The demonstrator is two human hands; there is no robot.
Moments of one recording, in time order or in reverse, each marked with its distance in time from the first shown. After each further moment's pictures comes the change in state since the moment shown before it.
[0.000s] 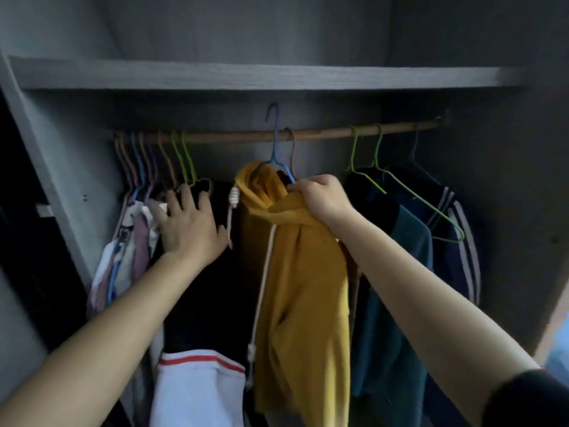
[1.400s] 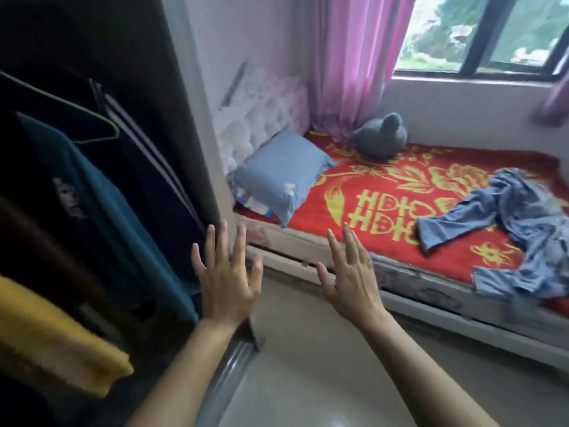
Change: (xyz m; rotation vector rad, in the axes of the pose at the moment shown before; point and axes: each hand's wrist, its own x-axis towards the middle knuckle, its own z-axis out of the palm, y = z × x) left_hand -0.407 0.375 -0.039 -0.912 -0.097 0.842; right_hand -0.495 0.249 -0.342 -1.102 0.542 0.412
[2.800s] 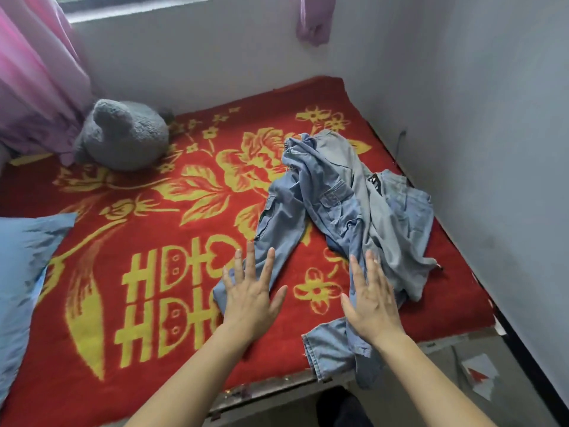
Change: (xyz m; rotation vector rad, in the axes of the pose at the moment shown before) left_hand 0.335 0.761 0.626 -0.085 -0.830 0.642; right_hand 0.202 0.883 -0.094 -0.188 -0.212 0.879
